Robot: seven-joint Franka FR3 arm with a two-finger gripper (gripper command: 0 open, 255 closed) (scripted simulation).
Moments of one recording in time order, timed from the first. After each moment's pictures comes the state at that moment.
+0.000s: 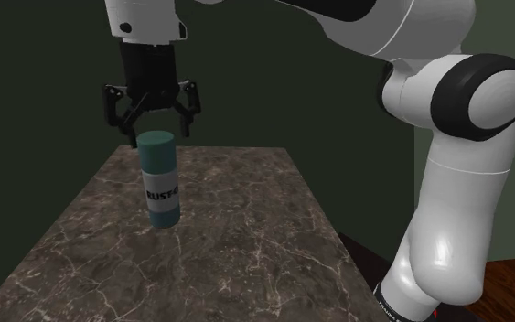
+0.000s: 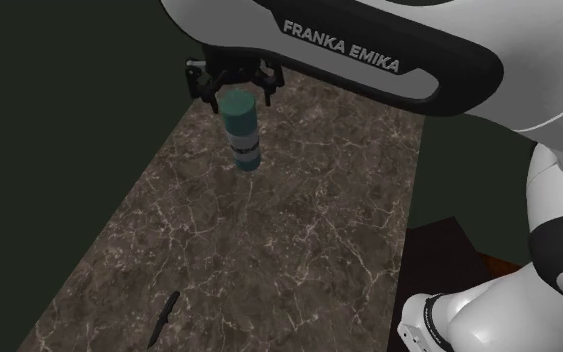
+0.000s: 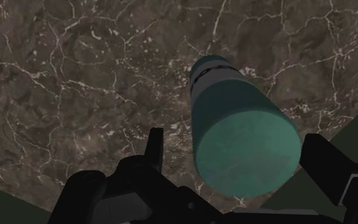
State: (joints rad) arm 0.18 0.21 0.59 -1.26 -0.13 1.41 0.88
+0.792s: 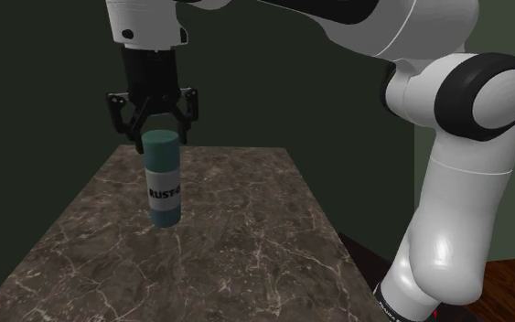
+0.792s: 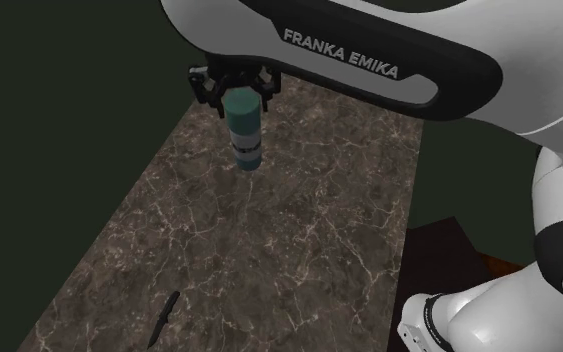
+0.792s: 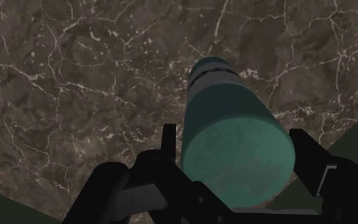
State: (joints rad) arm 0.17 0.19 0.59 -1.30 -0.12 1.44 0.87
